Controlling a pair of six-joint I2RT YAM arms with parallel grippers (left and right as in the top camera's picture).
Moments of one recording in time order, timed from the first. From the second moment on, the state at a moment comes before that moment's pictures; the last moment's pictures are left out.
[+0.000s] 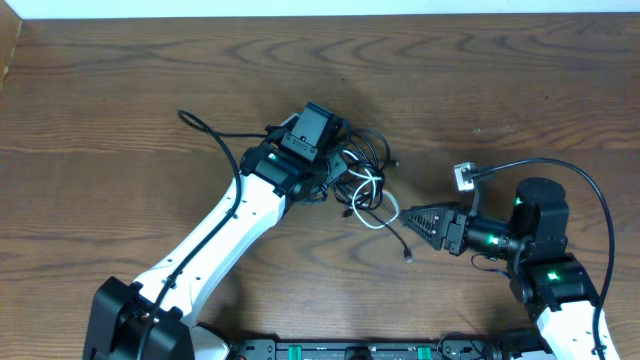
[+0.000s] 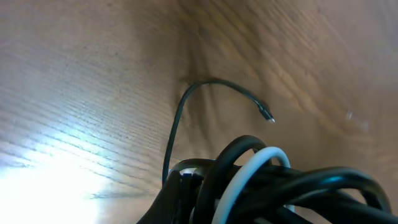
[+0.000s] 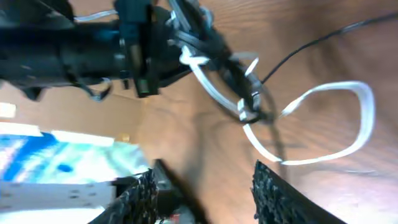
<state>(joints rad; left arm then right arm) -0.56 1.54 1.19 -0.73 0.02 -1.15 0.14 0.87 0.50 -0.23 -0.98 0.60</state>
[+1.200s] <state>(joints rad) -0.71 1.54 1.19 -0.74 0.20 -0.80 0.33 1.03 0.50 -0.06 -0.37 0.88</state>
